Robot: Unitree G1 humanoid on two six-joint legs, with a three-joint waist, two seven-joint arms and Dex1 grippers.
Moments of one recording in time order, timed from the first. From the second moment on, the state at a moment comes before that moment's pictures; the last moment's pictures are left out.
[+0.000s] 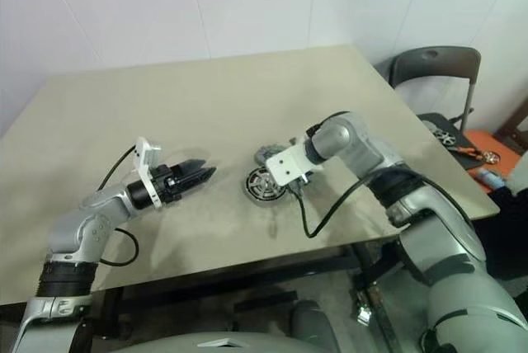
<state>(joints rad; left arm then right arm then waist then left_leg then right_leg) -0.20 0.44 0.14 -0.06 -0.60 0.61 -0.81 -0.94 -0.59 0.64 0.55 -0.25 -0.44 1.28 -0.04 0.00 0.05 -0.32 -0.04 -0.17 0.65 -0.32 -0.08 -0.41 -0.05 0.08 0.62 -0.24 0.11</state>
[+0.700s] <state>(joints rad) -0.17 0.42 0.14 -0.10 -0.62 0.61 -0.75 -0.95 -0.59 0.63 0.59 -0.30 -0.63 1.37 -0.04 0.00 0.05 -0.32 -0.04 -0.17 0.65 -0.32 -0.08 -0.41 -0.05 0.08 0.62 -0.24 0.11</state>
